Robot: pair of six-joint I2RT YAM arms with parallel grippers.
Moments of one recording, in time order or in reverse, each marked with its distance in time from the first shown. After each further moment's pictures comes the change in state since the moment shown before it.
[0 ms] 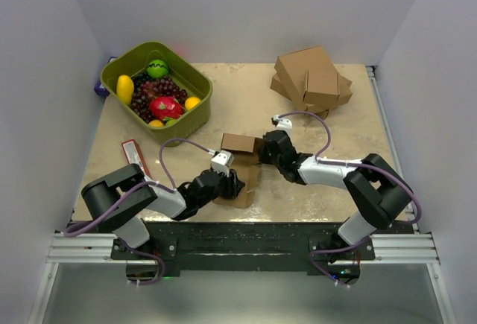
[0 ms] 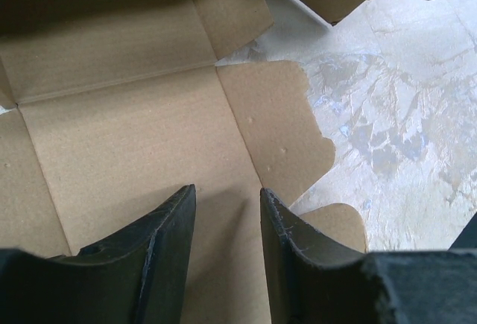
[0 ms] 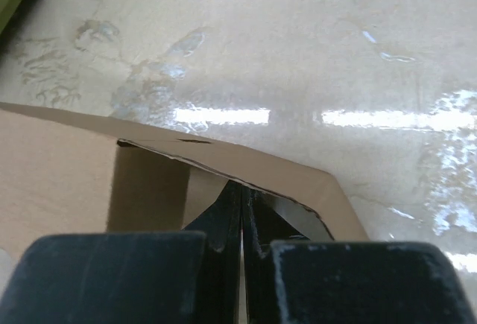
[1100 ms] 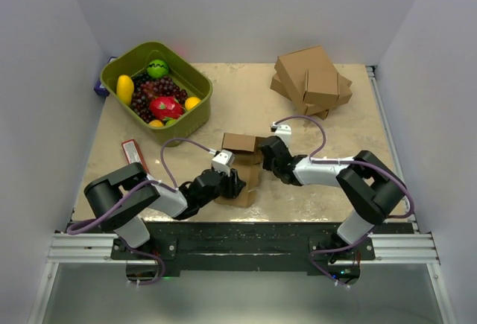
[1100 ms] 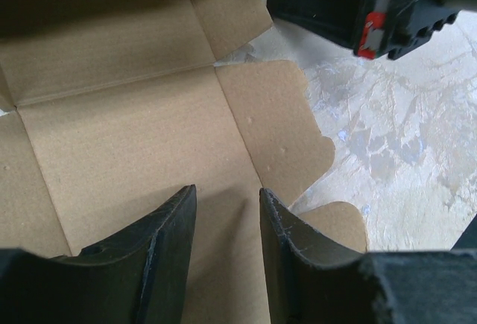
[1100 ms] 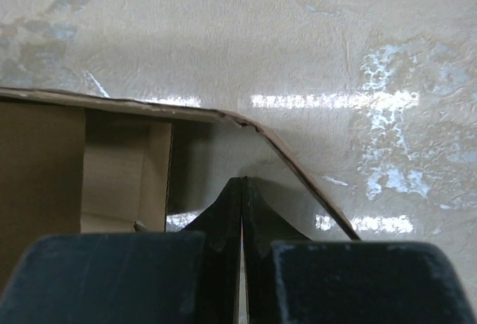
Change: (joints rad) left arm 0.000 0.022 0.011 0.016 0.004 0.000; right arm 0.033 0.048 0.005 -0.124 0.157 -0.038
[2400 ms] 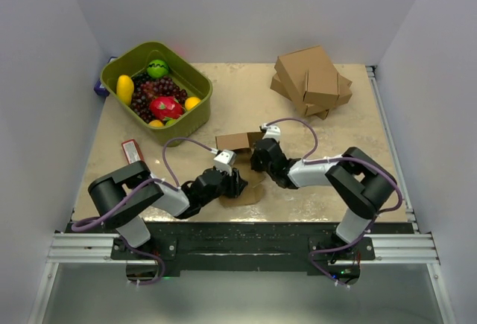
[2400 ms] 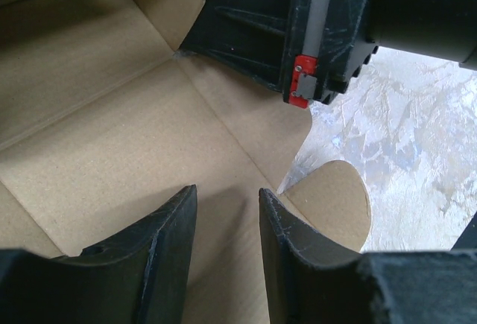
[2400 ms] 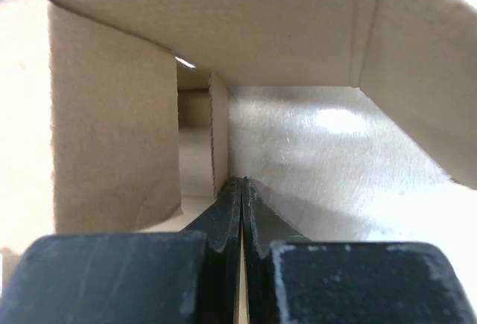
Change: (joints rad) left arm 0.000 0.032 0.017 0.025 0.012 0.000; right arm 0.045 0.096 -0.007 0.260 -0.156 0.008
